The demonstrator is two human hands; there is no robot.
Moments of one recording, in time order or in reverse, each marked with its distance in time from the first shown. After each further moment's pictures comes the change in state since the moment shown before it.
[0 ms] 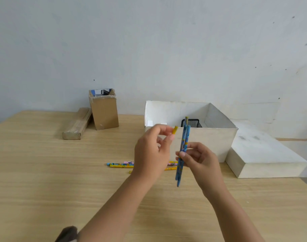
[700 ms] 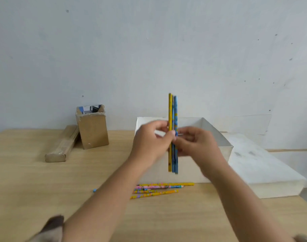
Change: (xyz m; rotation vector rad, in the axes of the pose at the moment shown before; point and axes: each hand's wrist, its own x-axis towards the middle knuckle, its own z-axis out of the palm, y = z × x) left_hand 0.074 0.023 0.012 -0.144 -0.190 -0.199; right_hand 0.065 -0.069 0.003 -0.098 -0.113 -0.035
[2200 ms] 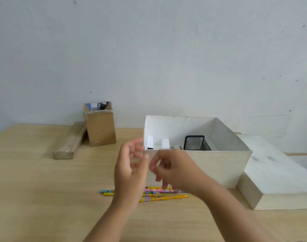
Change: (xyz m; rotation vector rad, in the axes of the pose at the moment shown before) left_hand -0.038 -0.067 -0.026 -0.154 0.351 0.077; right_hand 0.000 0.021 0.050 -0.523 -0.398 -0.010
